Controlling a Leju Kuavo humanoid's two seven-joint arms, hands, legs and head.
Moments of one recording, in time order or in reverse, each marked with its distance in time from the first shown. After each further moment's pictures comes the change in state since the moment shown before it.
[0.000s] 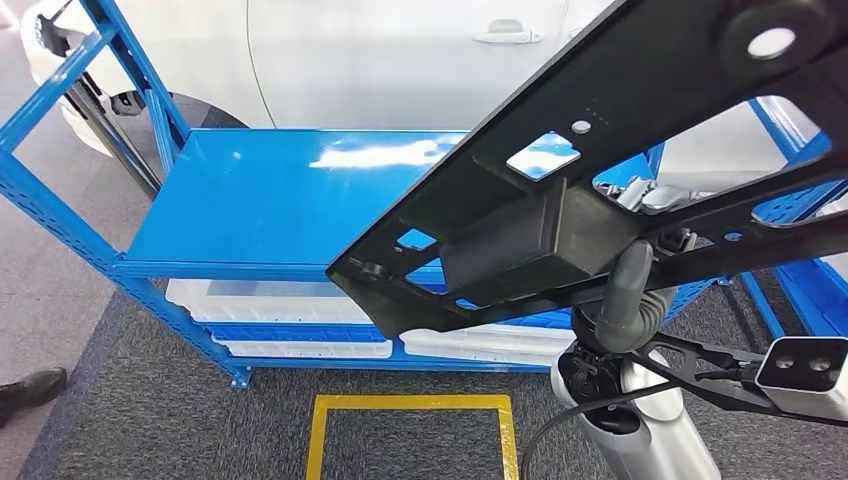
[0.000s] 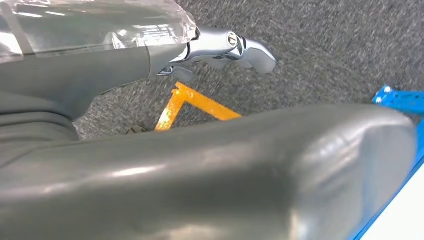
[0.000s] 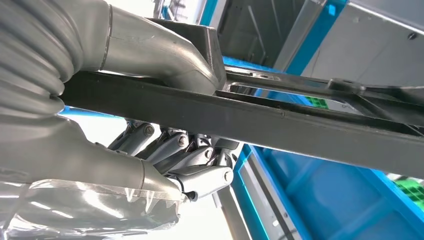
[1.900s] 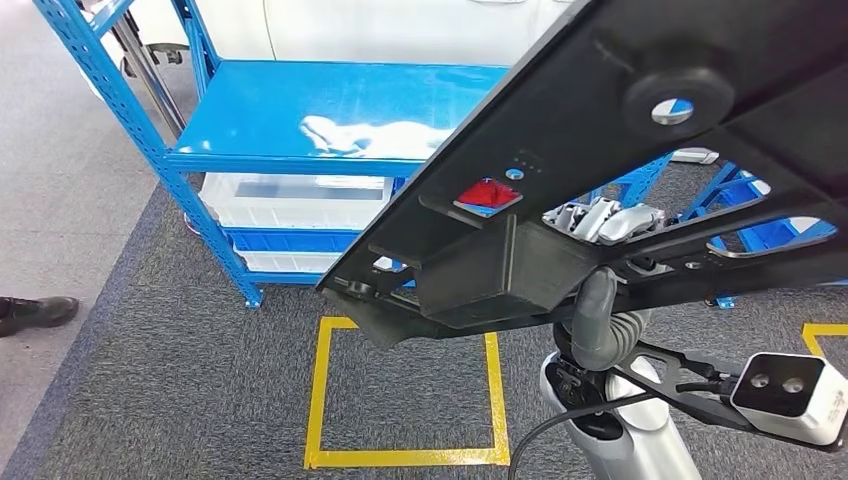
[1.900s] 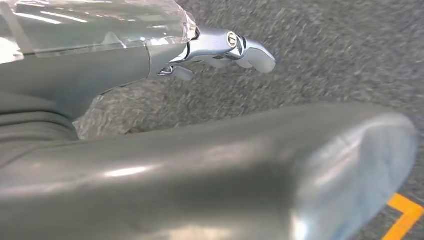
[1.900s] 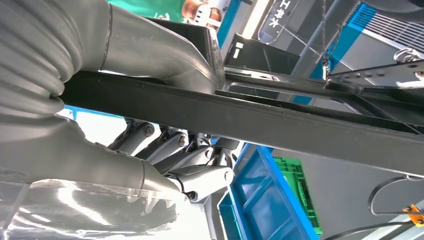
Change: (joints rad) left arm 0.006 -0.002 0.008 -0.003 -0.054 0.011 0.047; right arm 0.035 0.064 -0.029 -0.014 0.113 0.090 0.035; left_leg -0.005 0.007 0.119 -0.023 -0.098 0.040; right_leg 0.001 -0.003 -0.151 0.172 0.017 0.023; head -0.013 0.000
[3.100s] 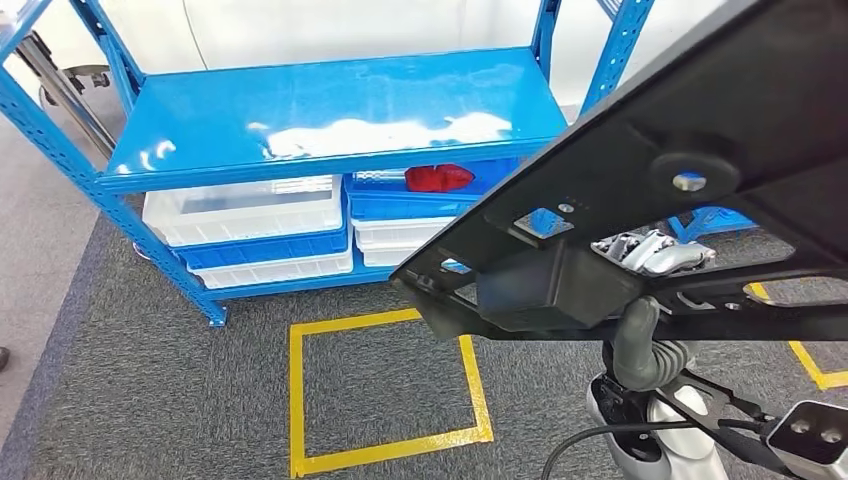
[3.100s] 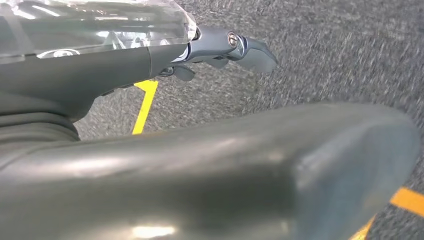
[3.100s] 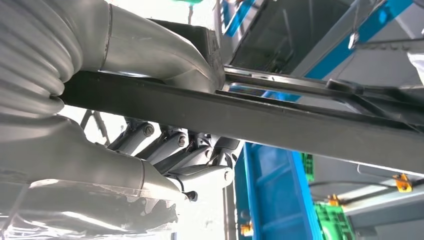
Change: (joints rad) left arm 0.022 0.020 0.013 0.000 -0.101 0.194 0.305; right arm 0.159 -0.062 -0.157 -0.057 0.113 0.018 -0.036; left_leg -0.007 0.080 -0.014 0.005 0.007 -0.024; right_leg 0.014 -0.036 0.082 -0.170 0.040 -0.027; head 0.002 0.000
